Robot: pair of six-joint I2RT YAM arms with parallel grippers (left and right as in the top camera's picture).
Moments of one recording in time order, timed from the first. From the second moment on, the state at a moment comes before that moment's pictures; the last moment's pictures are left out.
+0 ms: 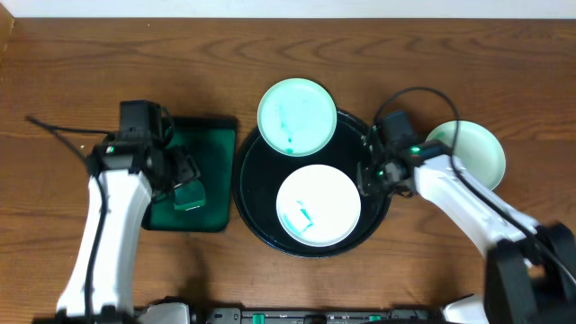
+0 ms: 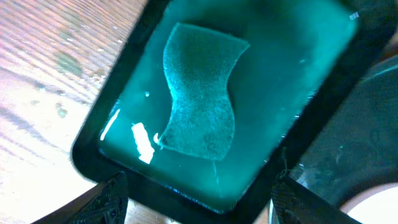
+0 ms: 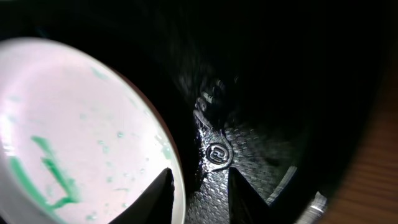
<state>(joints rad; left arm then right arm) 0.07 1.37 1.07 -1.03 -0.04 -0.43 0.36 1.61 0.97 -0.67 -0.19 0.30</state>
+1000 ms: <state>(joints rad) 0.06 1.60 1.10 -0.93 -0.04 -0.45 0.35 1.46 0.99 -0.73 -0.02 0.25</state>
